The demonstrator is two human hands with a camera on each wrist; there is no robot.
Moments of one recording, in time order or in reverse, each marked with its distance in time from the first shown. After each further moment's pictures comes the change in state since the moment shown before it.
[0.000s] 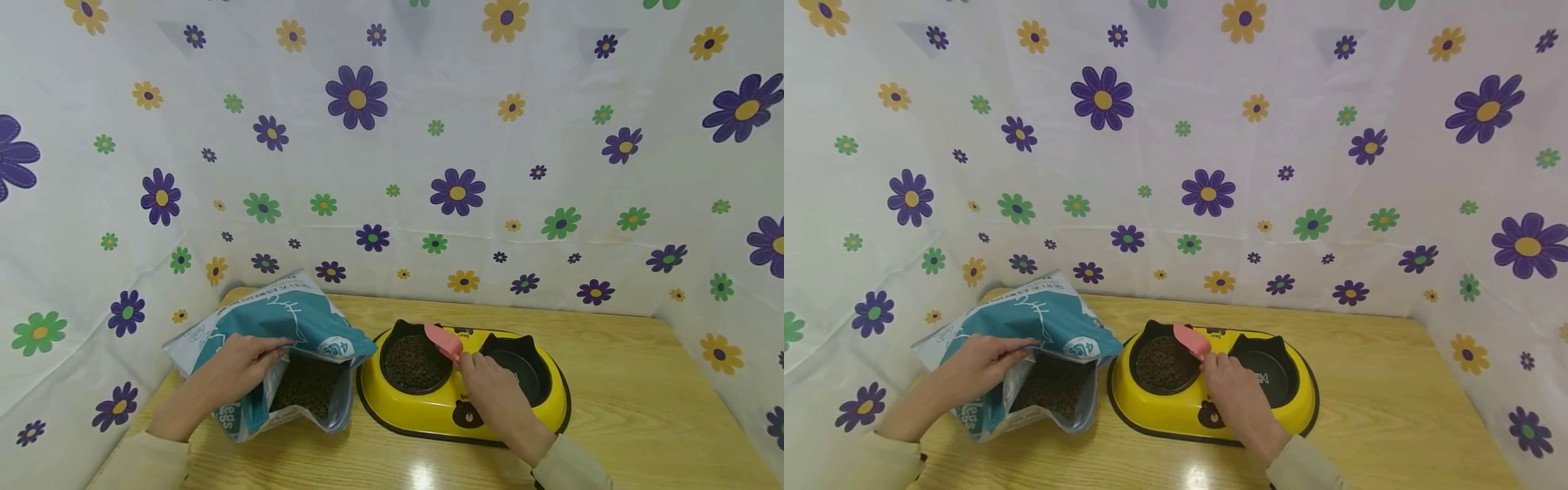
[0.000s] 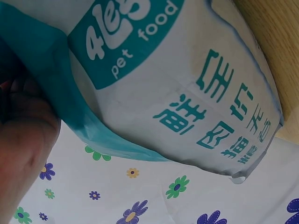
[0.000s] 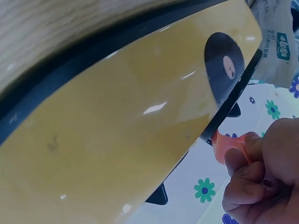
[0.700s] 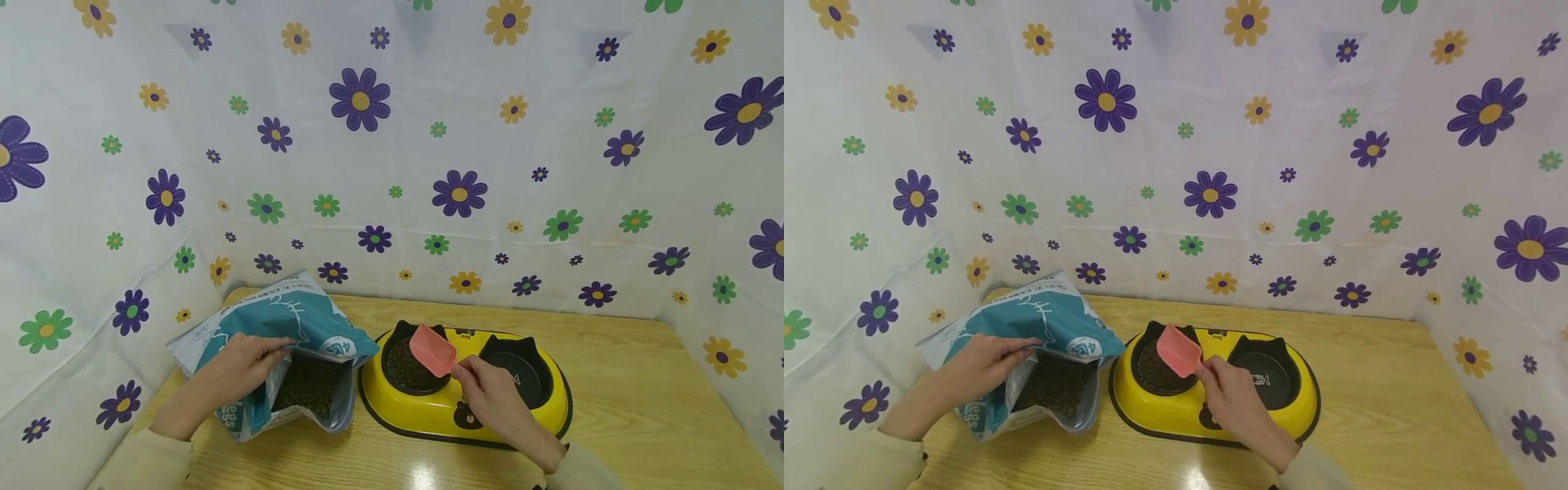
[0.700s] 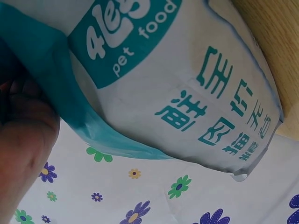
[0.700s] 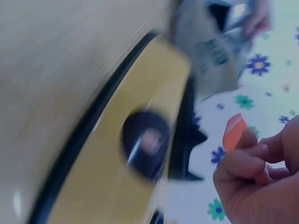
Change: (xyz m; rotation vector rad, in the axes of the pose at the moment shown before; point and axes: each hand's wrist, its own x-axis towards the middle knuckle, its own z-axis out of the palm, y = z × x) left_hand 0.000 0.000 0.001 0.016 0.019 0.028; right_hand 0.000 -0.004 -0.014 0.944 -0.075 0.263
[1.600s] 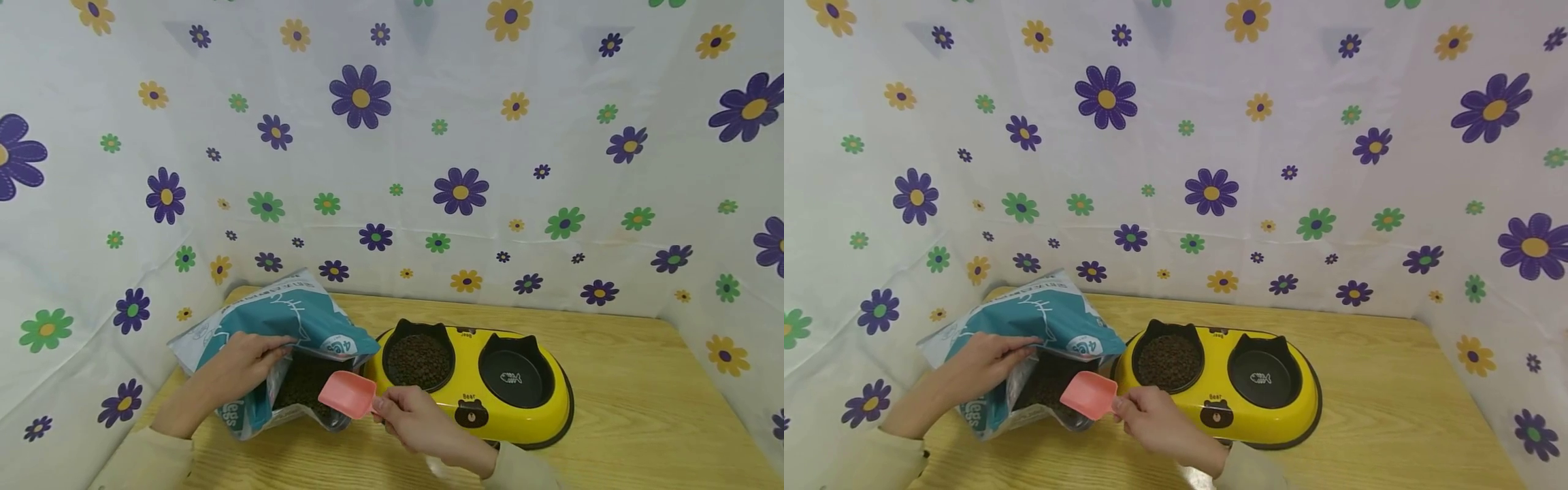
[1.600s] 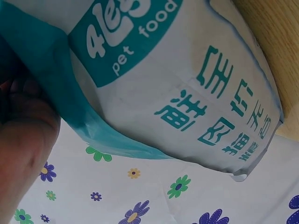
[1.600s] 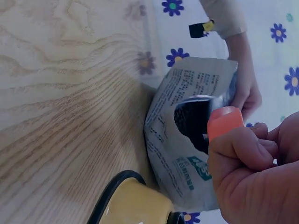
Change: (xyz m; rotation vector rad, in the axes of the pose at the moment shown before) left_hand 0.001 0.000 -0.001 -0.017 -0.011 -0.009; right_hand 0.002 -0.062 0.065 0.521 -0.472 0.200
